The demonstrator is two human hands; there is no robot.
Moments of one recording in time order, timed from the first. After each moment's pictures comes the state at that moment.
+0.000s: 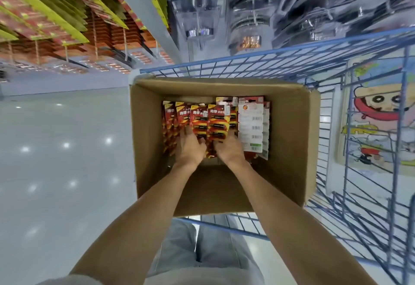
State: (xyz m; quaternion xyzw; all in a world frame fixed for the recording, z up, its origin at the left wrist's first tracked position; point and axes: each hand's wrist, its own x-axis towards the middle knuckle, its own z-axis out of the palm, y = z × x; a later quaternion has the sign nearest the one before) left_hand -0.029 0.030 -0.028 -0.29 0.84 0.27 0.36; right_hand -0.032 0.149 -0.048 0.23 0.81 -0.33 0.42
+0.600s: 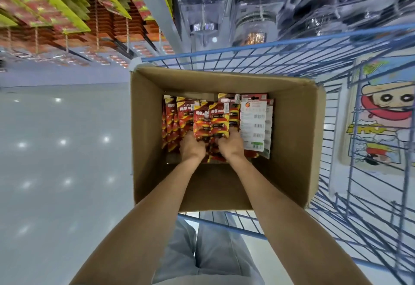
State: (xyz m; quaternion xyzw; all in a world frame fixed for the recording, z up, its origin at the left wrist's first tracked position) left_hand -0.016 0.038 -0.046 -0.40 0.77 0.36 0.34; right_hand -0.029 0.151 -0.056 0.30 0.77 -0.44 0.36
